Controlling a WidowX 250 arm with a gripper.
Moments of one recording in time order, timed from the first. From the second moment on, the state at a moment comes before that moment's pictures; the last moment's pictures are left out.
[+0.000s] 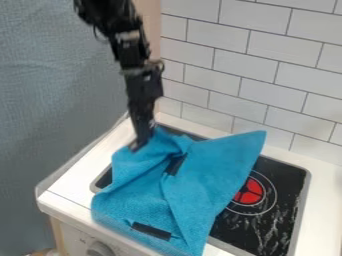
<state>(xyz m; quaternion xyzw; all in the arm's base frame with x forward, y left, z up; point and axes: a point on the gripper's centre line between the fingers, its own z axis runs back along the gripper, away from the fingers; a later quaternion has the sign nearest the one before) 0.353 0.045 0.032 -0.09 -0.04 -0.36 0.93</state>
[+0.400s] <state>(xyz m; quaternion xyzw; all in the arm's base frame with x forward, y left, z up) 0.342 0.014 0.072 -0.09 -0.07 -0.37 0.92</state>
